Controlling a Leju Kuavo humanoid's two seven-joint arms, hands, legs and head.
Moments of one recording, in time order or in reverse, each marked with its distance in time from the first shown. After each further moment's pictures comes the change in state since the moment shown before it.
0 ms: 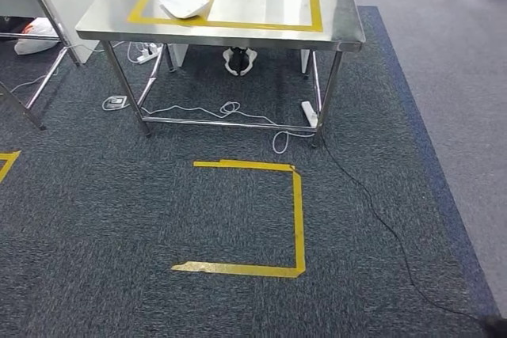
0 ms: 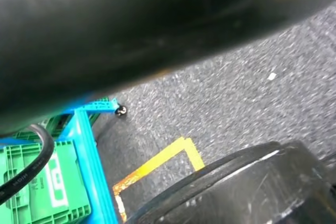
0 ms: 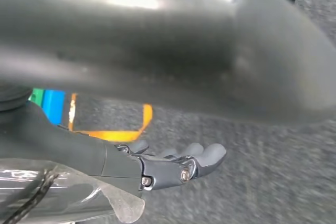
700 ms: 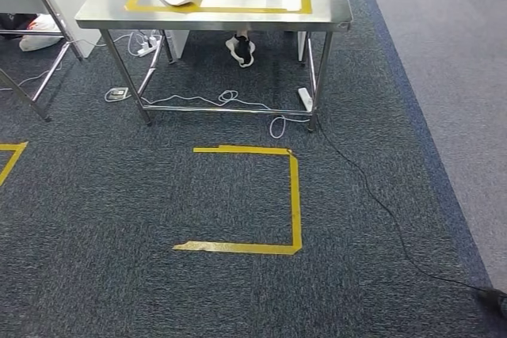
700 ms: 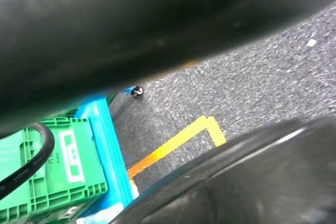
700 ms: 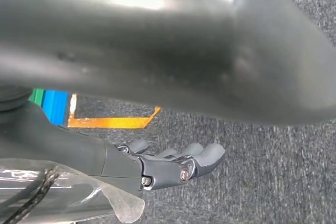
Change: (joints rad) left arm 0.005 0.002 0.029 0.000 0.000 -0.010 0.014; right arm 0.006 0.001 0.000 -0.005 0.035 0.009 -0.052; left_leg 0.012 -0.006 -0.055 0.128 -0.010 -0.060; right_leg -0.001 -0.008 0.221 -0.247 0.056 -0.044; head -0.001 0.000
